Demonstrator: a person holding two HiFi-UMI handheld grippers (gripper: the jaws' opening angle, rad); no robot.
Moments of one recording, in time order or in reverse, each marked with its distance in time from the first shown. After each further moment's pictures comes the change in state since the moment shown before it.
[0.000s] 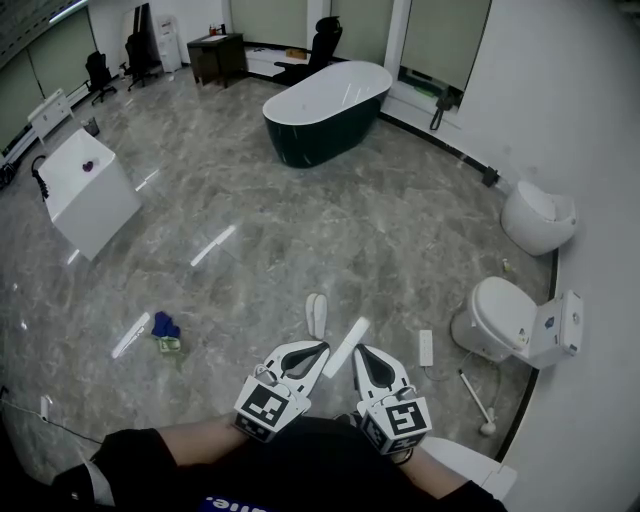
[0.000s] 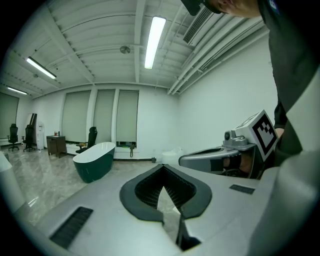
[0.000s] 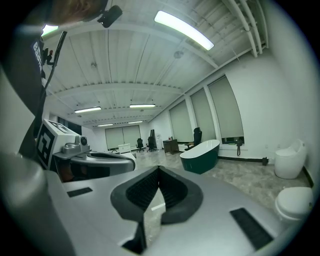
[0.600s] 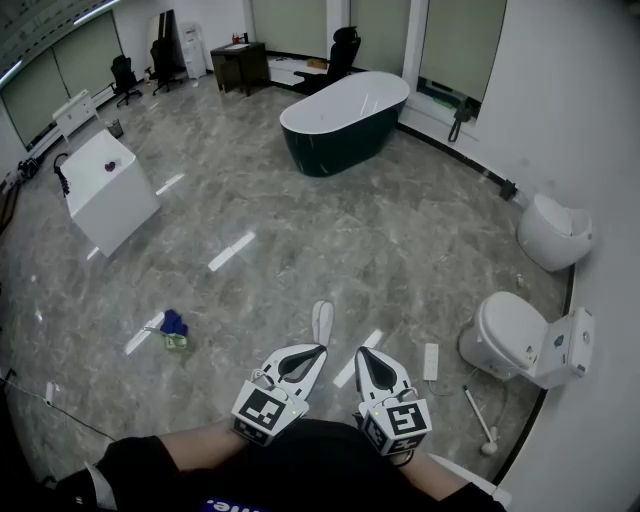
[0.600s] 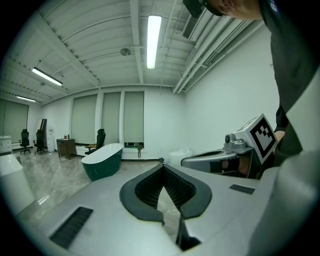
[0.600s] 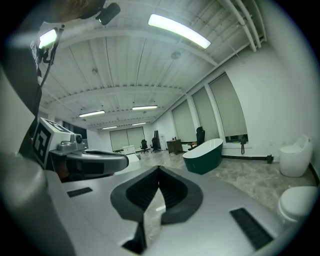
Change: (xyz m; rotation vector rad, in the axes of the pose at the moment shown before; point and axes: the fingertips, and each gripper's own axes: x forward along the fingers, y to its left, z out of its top) left arm 0.036 -0.034 0.008 0.010 0.002 0.112; right arm -0.026 -0.056 -0.006 0.023 0.013 0.058
